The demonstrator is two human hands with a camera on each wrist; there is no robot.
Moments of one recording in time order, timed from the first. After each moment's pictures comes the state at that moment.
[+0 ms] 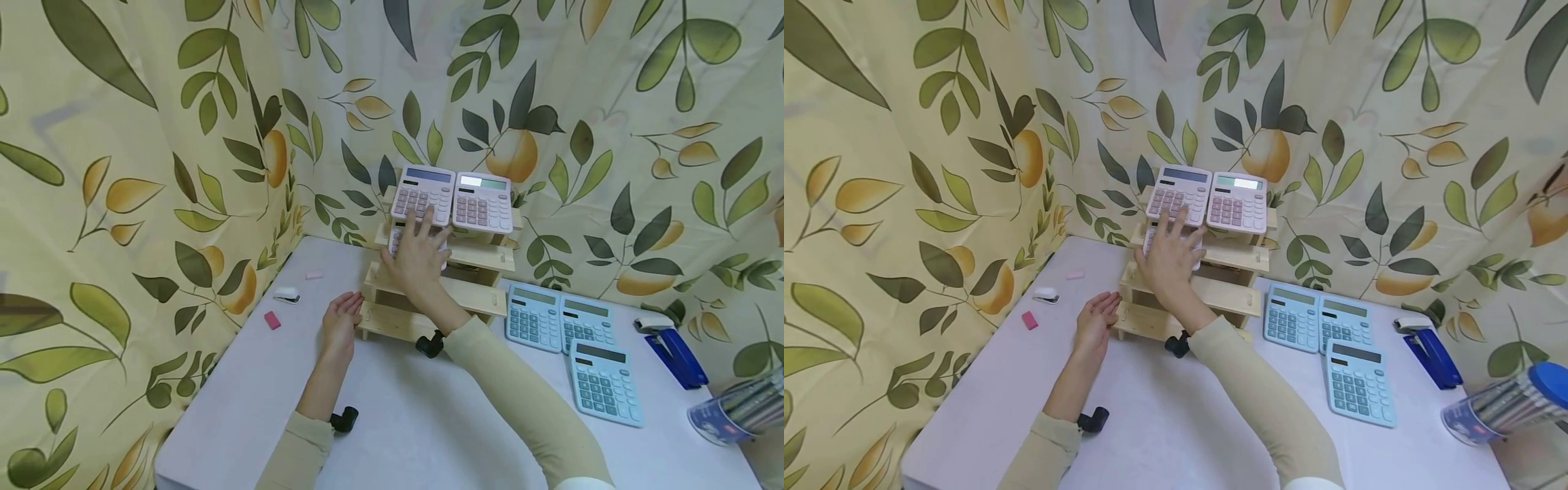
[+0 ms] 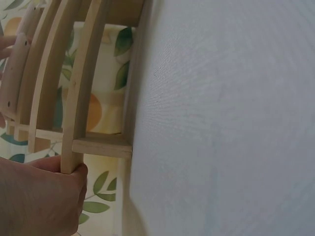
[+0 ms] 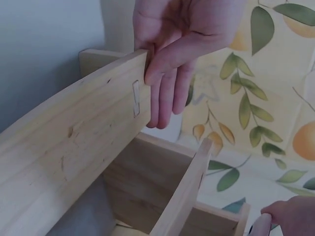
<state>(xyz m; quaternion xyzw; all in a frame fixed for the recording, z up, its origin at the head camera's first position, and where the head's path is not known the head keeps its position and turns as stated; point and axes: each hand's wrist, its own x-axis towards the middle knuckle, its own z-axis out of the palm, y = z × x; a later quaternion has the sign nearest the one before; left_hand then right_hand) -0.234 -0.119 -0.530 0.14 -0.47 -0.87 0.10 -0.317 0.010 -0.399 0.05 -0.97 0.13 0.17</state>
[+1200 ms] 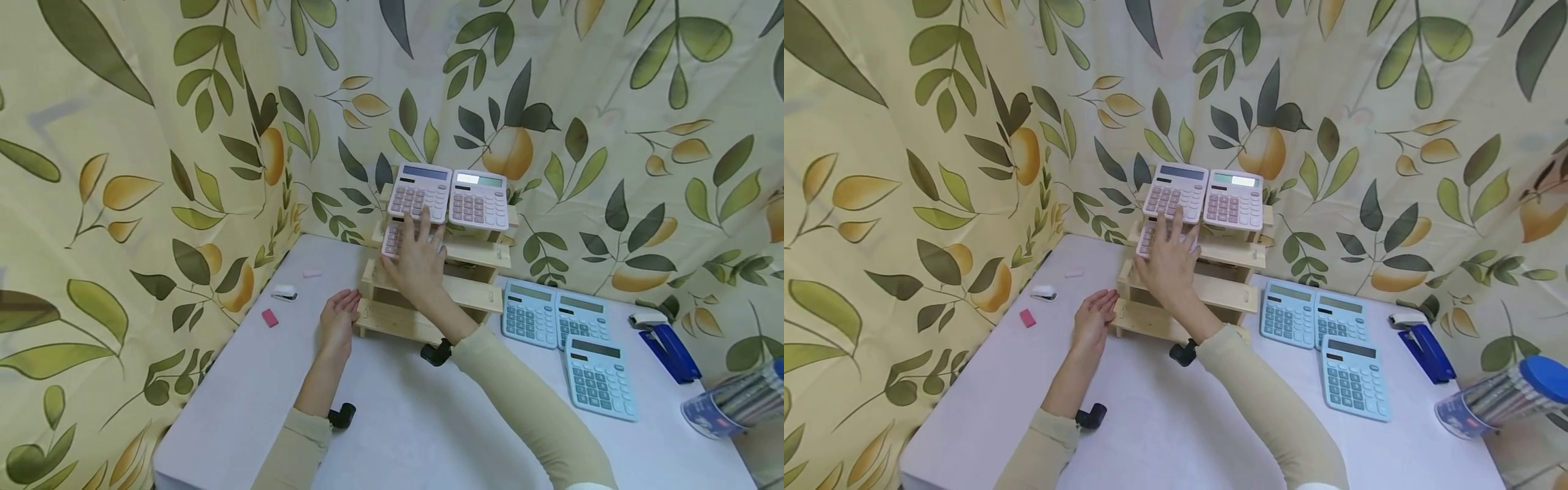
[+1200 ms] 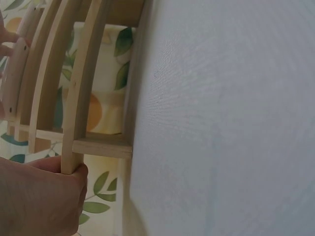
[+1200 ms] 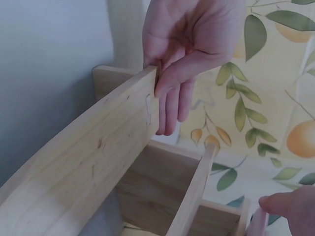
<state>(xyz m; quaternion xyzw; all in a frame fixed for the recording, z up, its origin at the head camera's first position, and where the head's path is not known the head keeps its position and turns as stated) -0.235 -0.119 -0.529 0.14 -0.48 -0.86 0.10 -0.301 0.026 -0.405 0.11 -0.96 0.16 0.19</state>
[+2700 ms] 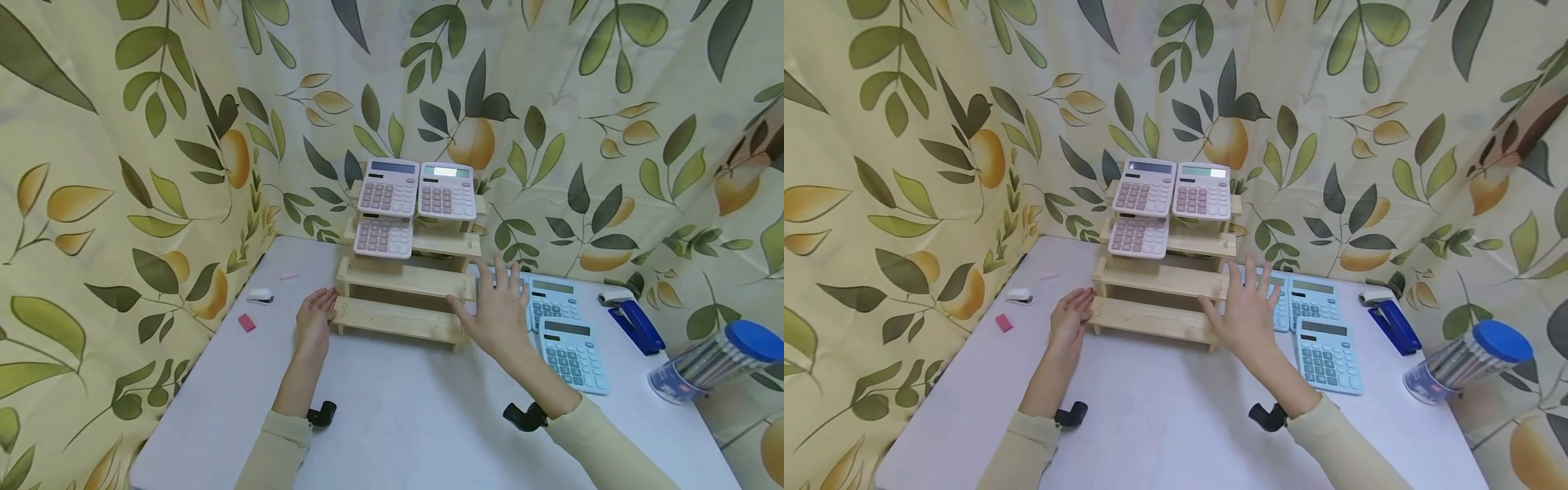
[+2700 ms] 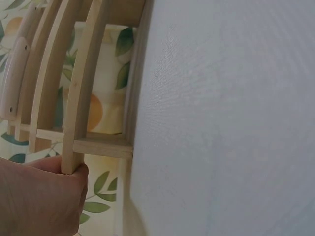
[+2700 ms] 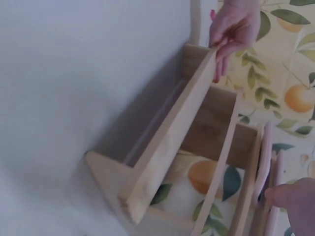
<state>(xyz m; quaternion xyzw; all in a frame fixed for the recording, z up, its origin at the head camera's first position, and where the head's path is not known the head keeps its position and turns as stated) -0.231 -0.115 -0.524 0.14 -0.48 -0.86 0.09 -0.205 0.210 -0.422 0.09 -0.96 0.16 0.21</state>
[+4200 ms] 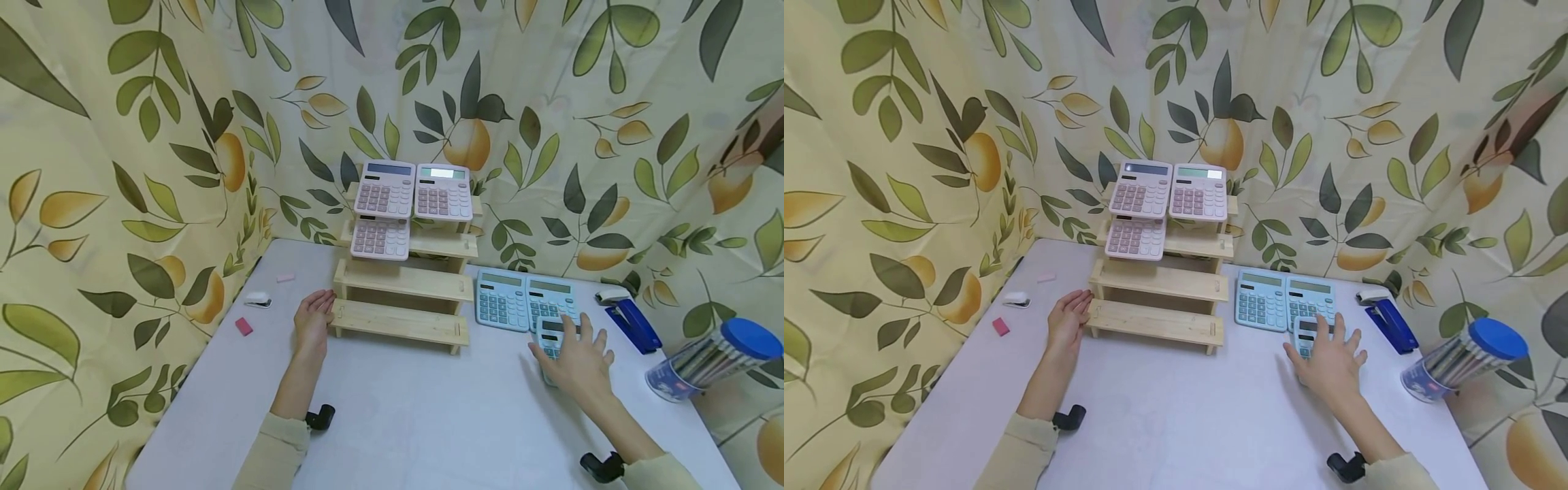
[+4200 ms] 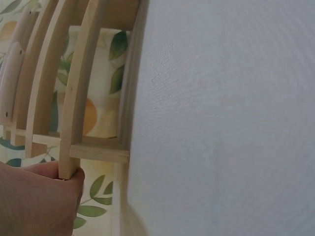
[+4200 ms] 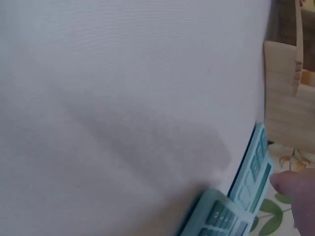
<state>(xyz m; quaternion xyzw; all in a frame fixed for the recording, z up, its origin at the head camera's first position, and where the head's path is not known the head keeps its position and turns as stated) -0.231 -0.112 -0.520 0.15 -0.49 -0.85 0.10 -0.169 0.368 -0.499 -0.08 -0.99 0.11 0.07</state>
